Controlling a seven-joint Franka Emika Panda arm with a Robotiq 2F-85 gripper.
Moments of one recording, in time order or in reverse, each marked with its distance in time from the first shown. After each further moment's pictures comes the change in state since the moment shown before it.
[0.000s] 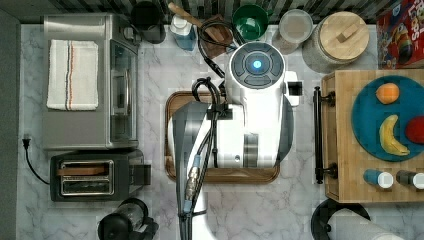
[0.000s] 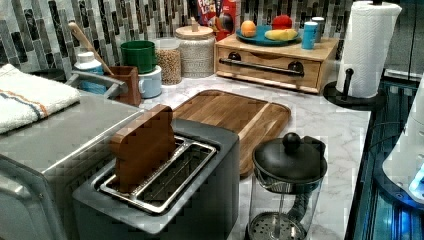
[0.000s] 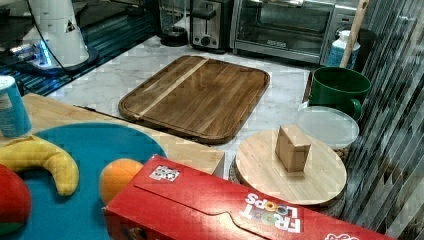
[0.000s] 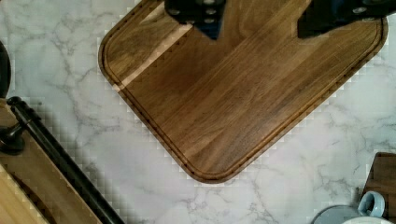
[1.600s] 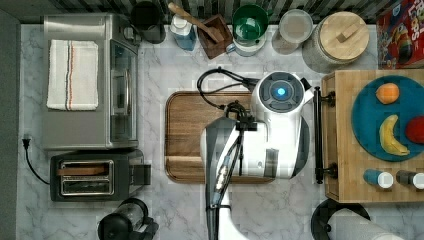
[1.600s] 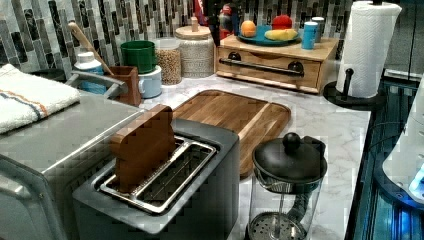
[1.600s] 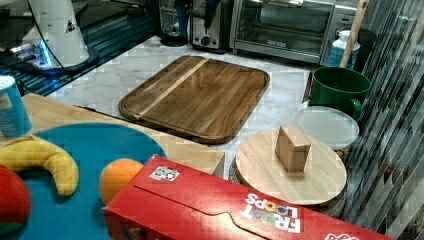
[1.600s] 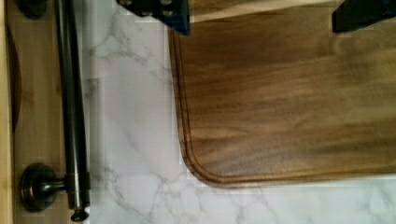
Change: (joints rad) arm -0.075 -0.013 -0.031 -0.223 -0.051 0.198 -0.695
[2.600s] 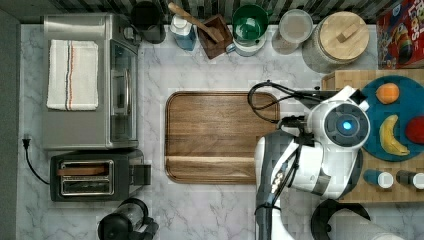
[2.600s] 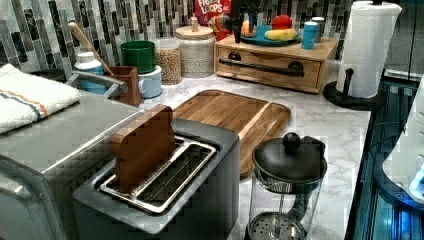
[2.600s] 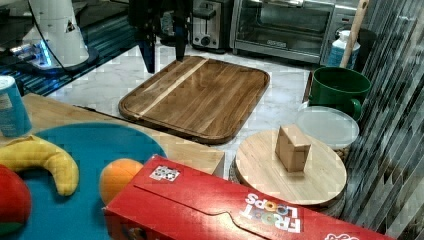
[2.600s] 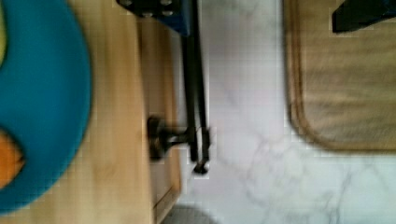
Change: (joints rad) arm -0.171 0.013 -0.061 -0.084 -0.056 0.332 -0.246
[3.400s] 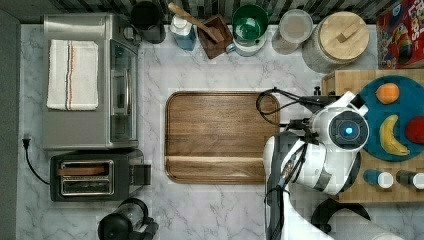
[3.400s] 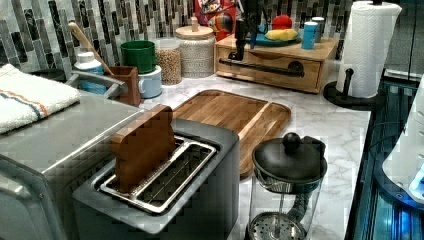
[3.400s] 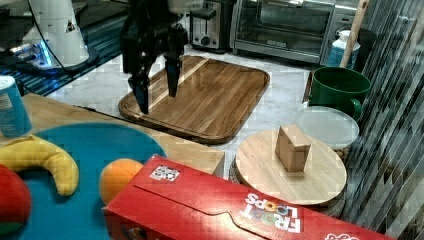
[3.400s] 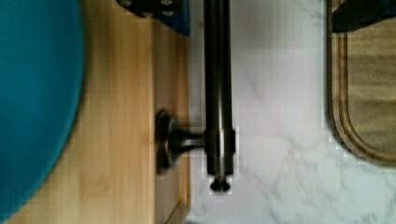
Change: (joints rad) arm -0.039 0.120 -0.017 -0.049 0.003 0.148 -0.066
